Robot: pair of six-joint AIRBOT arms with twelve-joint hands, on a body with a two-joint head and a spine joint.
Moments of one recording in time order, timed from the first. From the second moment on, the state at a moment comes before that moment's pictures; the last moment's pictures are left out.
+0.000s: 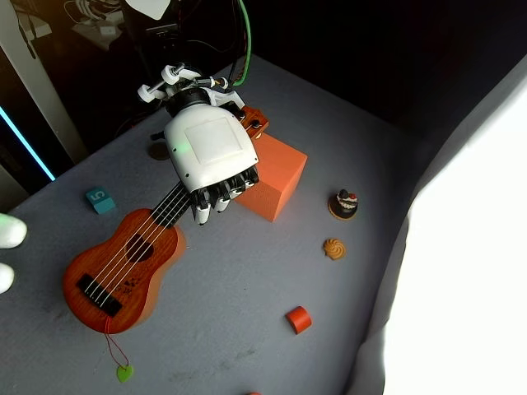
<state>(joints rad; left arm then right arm) 0.34 -1.23 0.94 1.48 0.64 -0.57 -0.28 -0.45 0.70 -0.14 0.40 -0.61</state>
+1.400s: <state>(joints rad) 0.29 -1.22 0.92 1.42 0.64 -0.52 -0.21 -0.77 0.89 -0.41 0.09 0.17</state>
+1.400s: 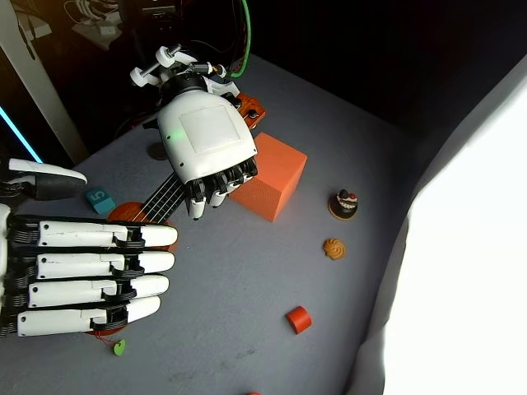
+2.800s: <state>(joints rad) 0.29 -1.21 0.92 1.42 0.64 -0.51 -0.23 -0.74 0.70 -0.35 0.01 0.16</state>
